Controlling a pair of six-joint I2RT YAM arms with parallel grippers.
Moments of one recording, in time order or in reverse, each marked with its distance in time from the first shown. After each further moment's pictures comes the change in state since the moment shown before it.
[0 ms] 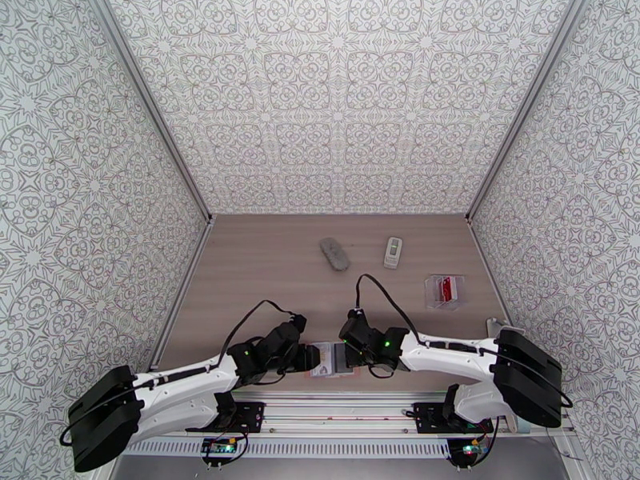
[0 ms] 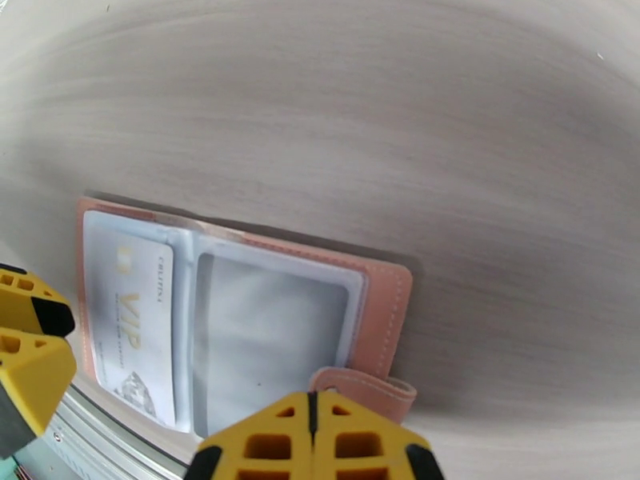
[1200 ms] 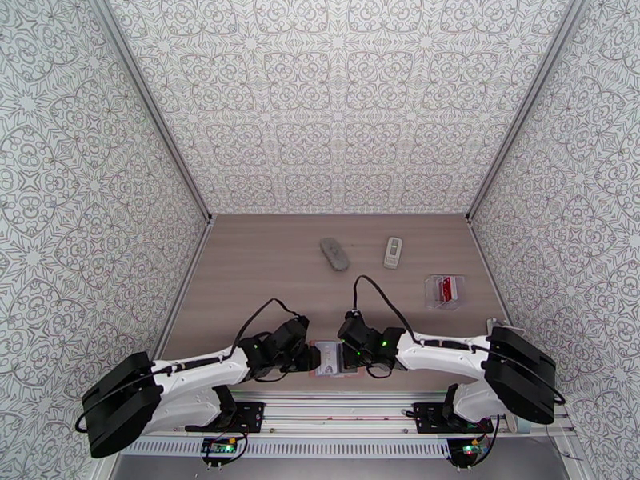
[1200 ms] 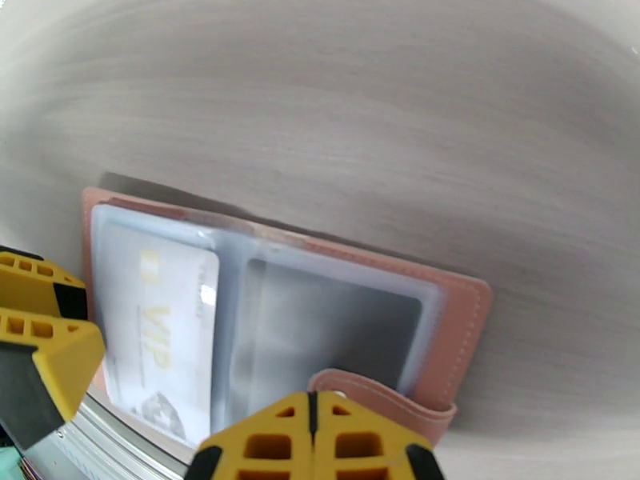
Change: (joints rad) left arm 0.008 0.122 0.009 0.076 0.076 0.018; right arm -0.007 0.050 -0.004 0.058 -0.057 0.000
